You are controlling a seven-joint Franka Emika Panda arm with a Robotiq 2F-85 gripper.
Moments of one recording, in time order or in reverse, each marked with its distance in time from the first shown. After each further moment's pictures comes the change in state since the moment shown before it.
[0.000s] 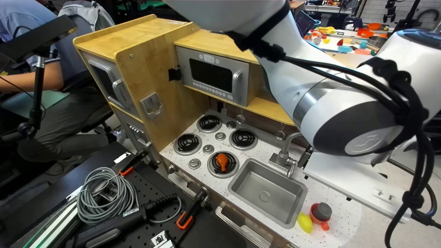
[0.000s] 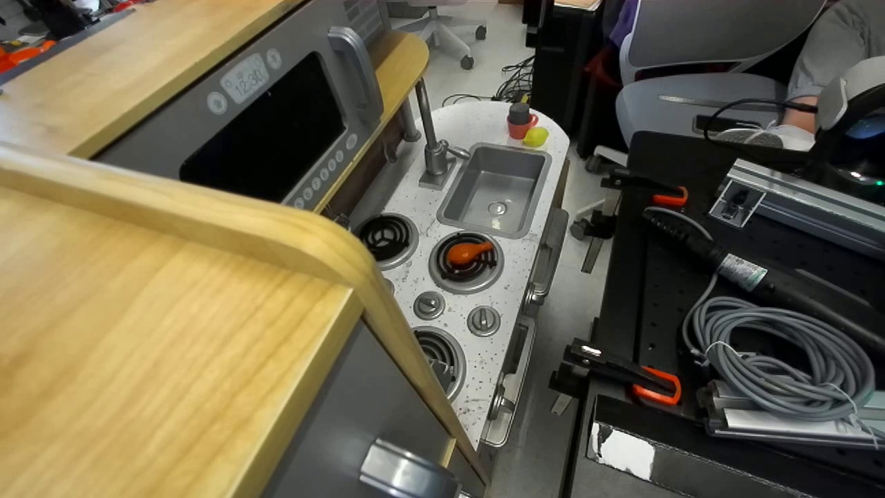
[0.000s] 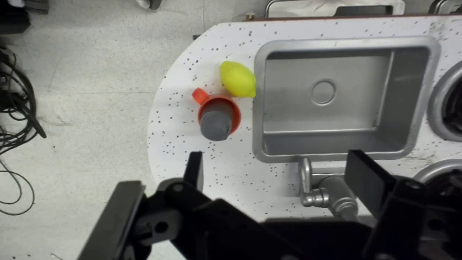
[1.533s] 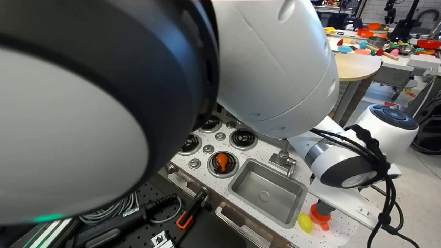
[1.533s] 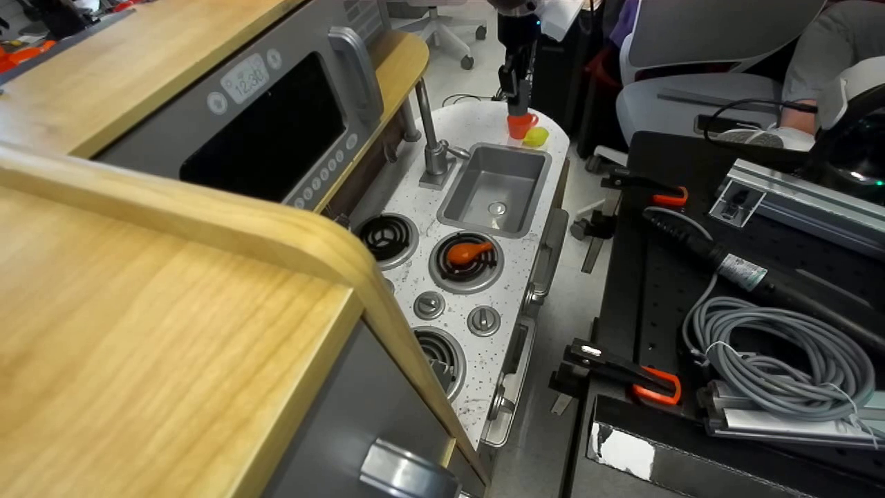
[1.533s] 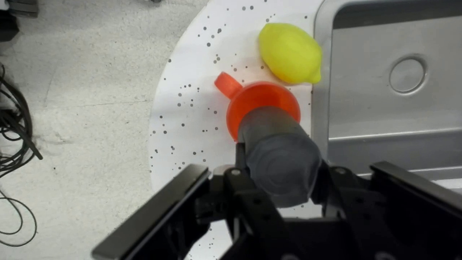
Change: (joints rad) arm 0.019 0.470 -0.020 0.454 -0.020 0.003 0.113
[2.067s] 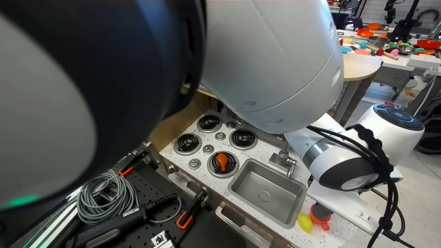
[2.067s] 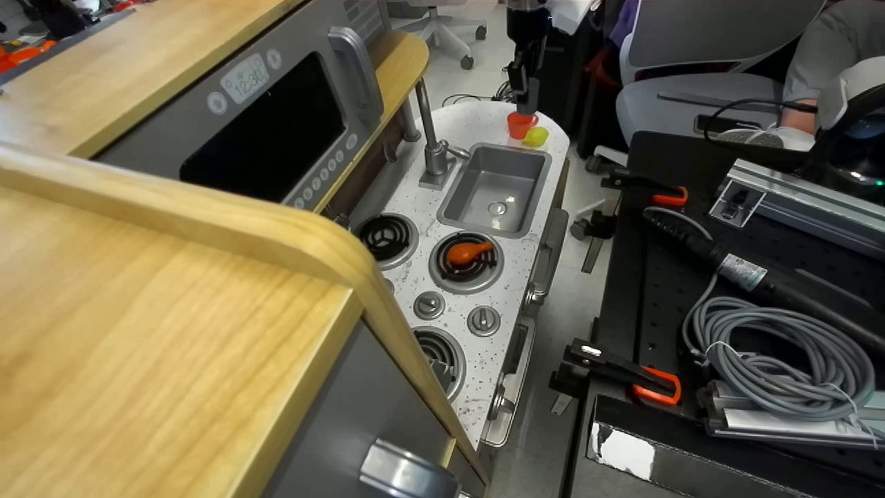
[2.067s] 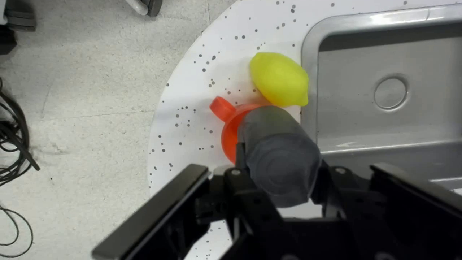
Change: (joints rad) arm -0.010 -0.065 0.000 -0.090 0.006 0.000 -0.016
